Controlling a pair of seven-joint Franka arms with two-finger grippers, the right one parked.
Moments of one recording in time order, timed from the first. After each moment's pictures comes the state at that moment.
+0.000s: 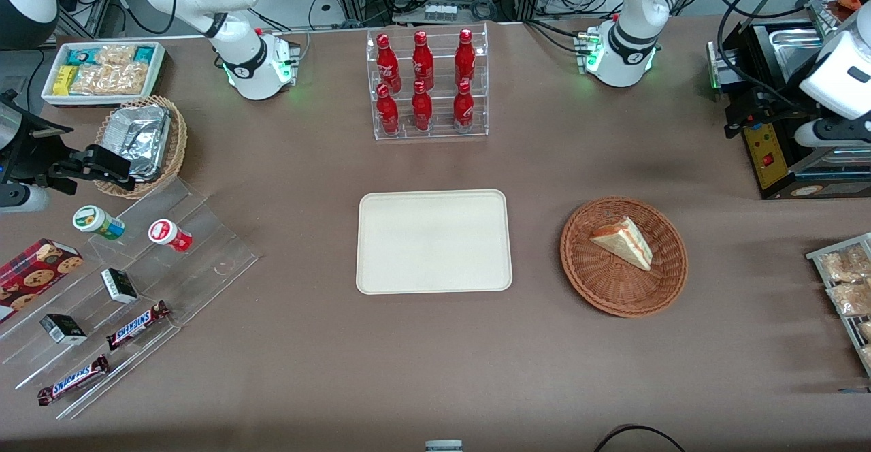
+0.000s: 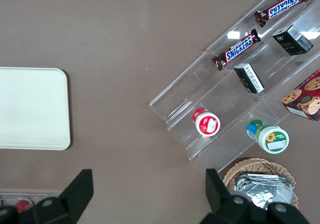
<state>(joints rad) -0.08 -0.11 0.02 -1.68 0.00 1.51 -0.04</state>
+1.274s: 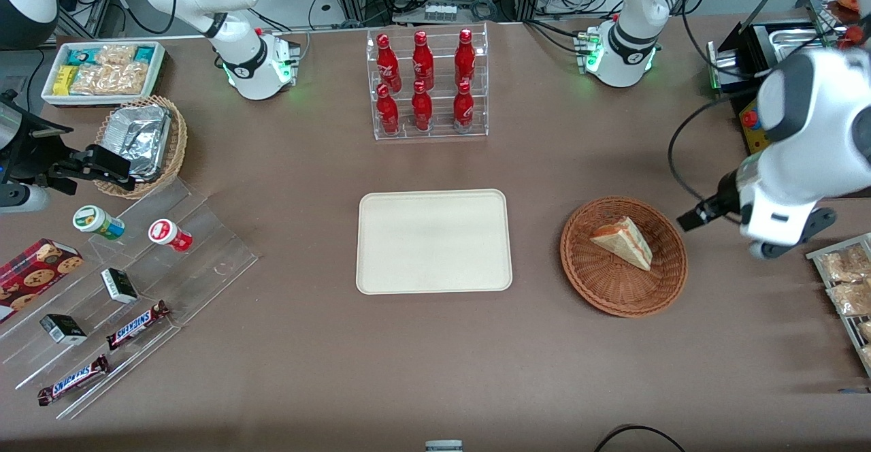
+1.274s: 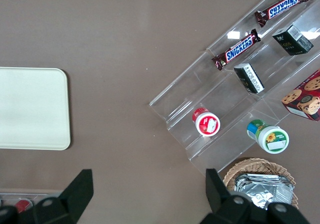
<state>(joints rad) -0.08 0.20 0.00 -1.74 0.00 1.78 -0.65</state>
